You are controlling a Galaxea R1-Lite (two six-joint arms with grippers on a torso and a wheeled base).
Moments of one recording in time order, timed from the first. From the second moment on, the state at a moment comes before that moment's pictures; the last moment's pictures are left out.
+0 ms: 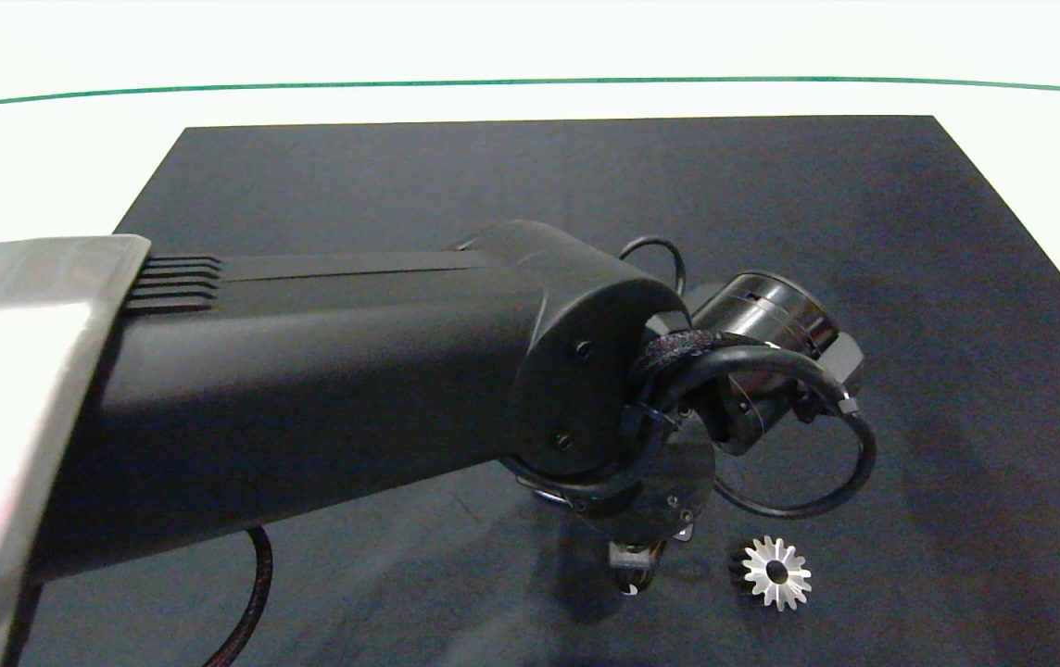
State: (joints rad) left arm -1.06 2.13 -2.00 0.93 0.54 -0.56; right arm -0.14 1.25 -1.51 0.90 0.10 -0.14
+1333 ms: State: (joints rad) left arm -1.04 2.15 -2.00 0.93 0.54 -0.54; right arm -0.14 1.25 -1.50 0.90 0.10 -0.14
